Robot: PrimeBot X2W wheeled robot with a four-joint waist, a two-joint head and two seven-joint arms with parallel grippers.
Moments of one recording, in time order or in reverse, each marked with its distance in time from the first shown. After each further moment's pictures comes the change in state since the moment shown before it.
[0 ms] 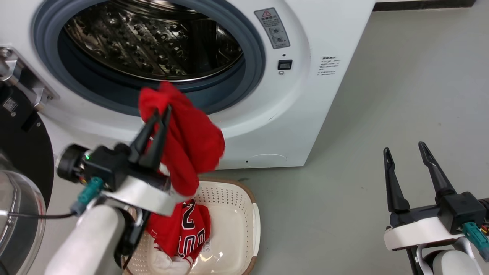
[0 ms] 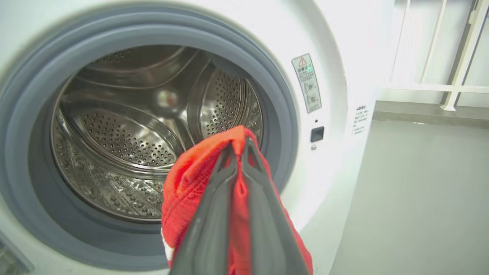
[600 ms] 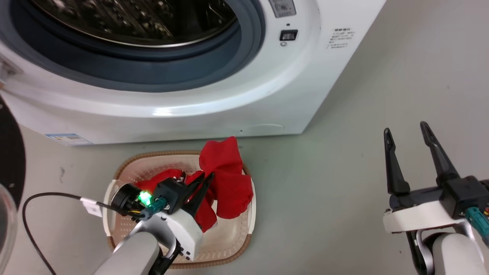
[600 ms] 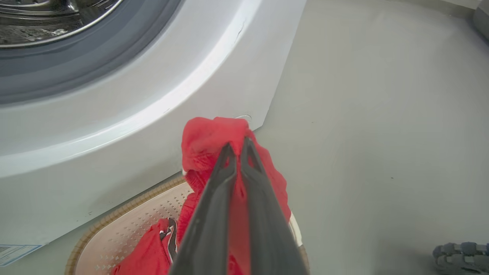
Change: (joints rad) left arm 0.022 -0.070 -0.209 0.291 0.017 -0.127 0.082; right arm -0.064 0.000 0.007 -0.009 -0.007 0.000 0.000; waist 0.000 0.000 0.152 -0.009
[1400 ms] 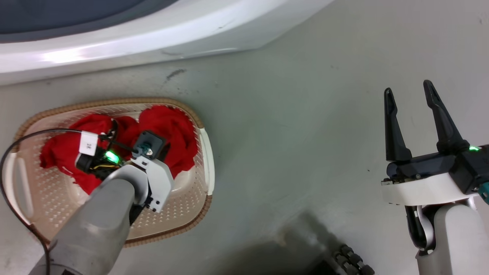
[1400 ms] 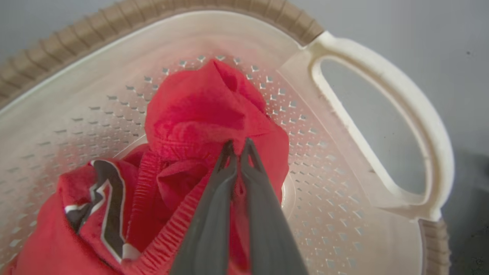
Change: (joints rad) left arm -0.397 -0.070 -0.123 0.659 0.027 -0.049 0.016; right arm -0.128 -0.001 0.037 -0.041 0.074 0.000 0.000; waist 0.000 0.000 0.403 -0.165
